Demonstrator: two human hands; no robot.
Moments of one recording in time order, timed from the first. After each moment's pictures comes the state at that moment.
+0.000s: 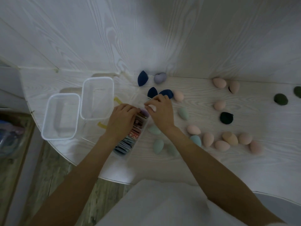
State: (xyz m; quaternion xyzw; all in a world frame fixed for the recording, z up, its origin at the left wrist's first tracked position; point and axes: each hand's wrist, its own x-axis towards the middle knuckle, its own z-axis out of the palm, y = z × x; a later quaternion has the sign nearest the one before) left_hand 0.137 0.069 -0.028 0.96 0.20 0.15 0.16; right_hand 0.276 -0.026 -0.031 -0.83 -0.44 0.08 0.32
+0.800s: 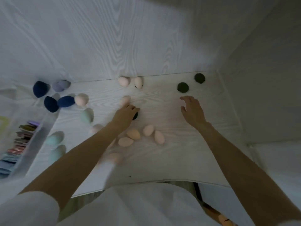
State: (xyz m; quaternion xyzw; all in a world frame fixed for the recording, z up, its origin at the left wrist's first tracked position) left_hand 0.426 -0.165 -0.066 0.98 0.11 -0.14 0.10; right_hand 0.594 -0.396 -0.041 -0.93 -0.32 0.11 0.18
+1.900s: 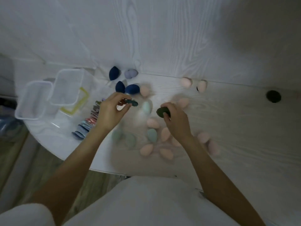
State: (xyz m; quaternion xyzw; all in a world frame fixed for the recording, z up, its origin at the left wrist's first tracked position) left_hand 0.229 -0.053 0.015 0.88 0.31 0.25 0.27; right_hand 0.403 -0.211 -0.012 -0.80 -0.48 0.15 0.33
